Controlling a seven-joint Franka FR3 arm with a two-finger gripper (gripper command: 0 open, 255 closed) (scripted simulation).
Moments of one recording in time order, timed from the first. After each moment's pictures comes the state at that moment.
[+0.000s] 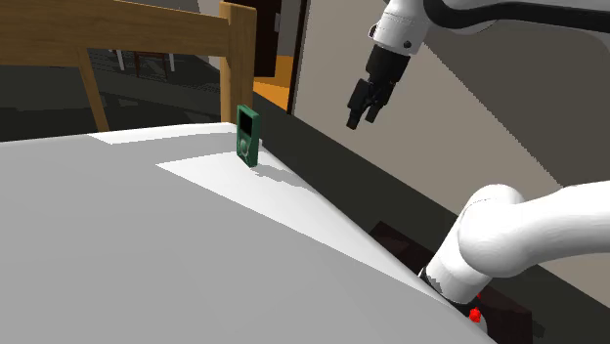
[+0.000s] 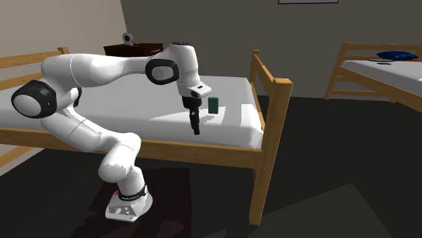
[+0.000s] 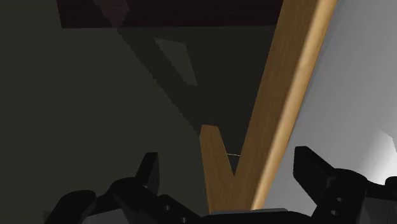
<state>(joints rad) 0.01 -0.82 0.07 -2.40 0.07 1.70 0.04</state>
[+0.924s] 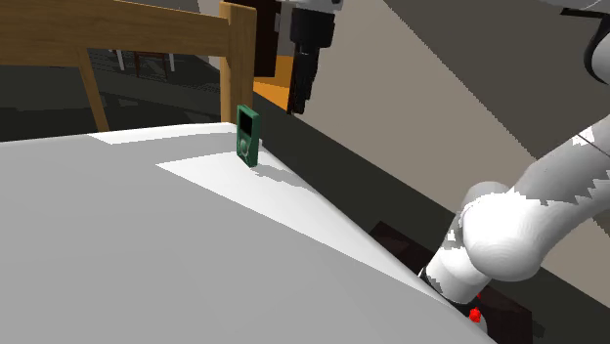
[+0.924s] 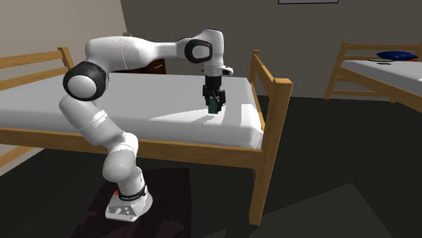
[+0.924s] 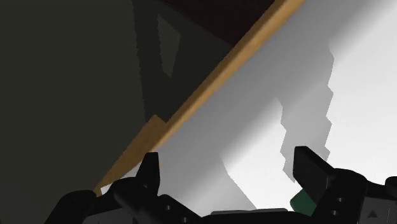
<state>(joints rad) 0.17 -0.35 0.20 -1.93 0.03 1.57 -0.21</state>
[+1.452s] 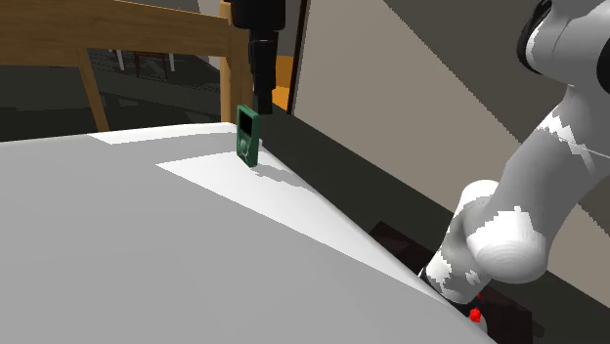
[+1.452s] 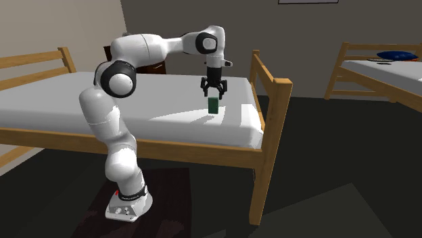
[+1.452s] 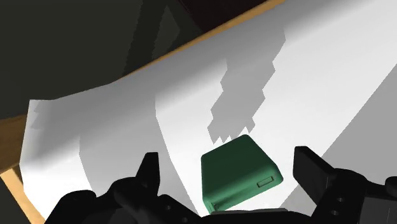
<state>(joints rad) 0.28 -0.10 0.32 -1.62 -0.03 1.42 -0.35</state>
